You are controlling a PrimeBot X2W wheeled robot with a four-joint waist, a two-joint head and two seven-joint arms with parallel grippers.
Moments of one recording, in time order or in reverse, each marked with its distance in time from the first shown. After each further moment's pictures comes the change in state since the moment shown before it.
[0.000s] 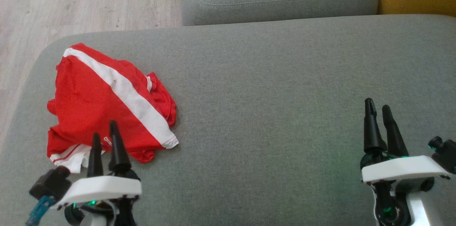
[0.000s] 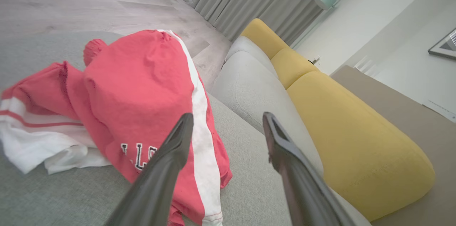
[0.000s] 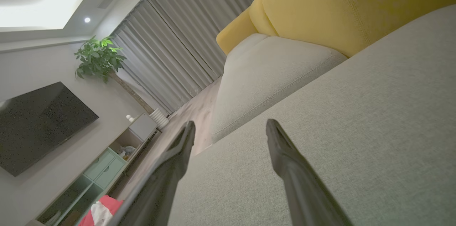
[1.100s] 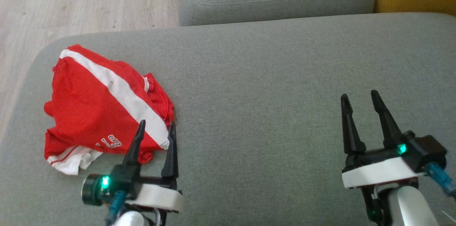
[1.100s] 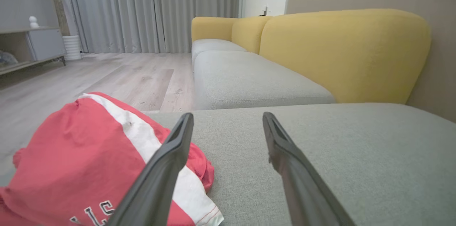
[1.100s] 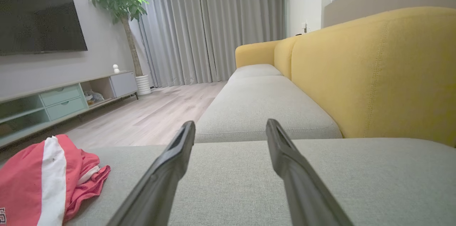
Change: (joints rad) left arm -0.061 0.111 -0.321 0.045 0.518 0.151 -0.096; right arm 0.000 -0.001 0.053 -0.080 -0.544 0.000 -0.095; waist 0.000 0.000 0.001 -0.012
